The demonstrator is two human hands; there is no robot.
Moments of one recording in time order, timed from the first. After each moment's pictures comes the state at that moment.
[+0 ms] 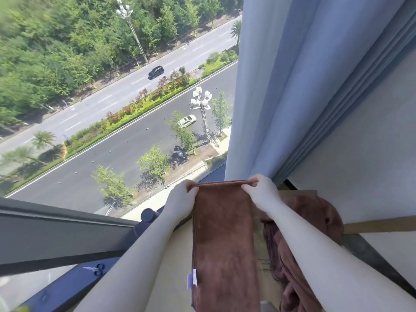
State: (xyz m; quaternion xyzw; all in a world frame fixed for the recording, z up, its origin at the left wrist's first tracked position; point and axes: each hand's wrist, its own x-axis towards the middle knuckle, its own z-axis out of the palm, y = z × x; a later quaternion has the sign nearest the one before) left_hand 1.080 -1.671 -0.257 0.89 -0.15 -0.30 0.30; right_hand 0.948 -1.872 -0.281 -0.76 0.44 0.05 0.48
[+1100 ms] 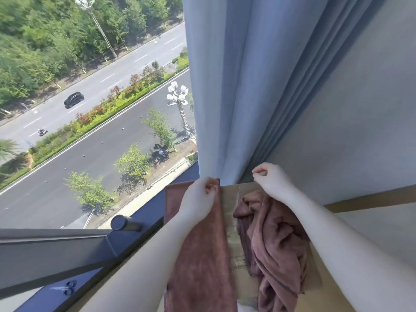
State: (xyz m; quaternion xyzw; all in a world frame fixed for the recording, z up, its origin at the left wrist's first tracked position) left_hand 1.011 -1.763 -0.295 0.85 -0.25 -0.33 0.32; right_hand 0.888 -1.962 -0.298 -0.78 0.44 0.05 0.44
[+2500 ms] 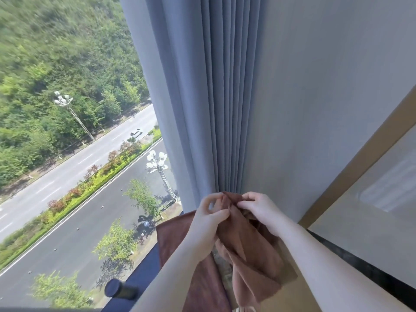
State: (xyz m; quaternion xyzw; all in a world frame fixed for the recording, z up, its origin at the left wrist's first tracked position) left_hand 0.899 -1.753 -0.136 0.57 -0.15 -0.53 0.62; right_hand 0.782 -1.894 -0.169 -0.63 0.46 -0.09 0.62
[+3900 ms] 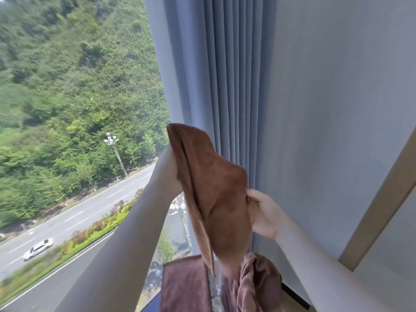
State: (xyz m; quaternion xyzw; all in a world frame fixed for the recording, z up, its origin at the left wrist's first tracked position) left_hand 0.945 -1.791 0.111 0.50 -0.20 -0.34 0.77; right_hand 0.786 -1.925 -0.017 -0.40 0.18 -0.10 0.89
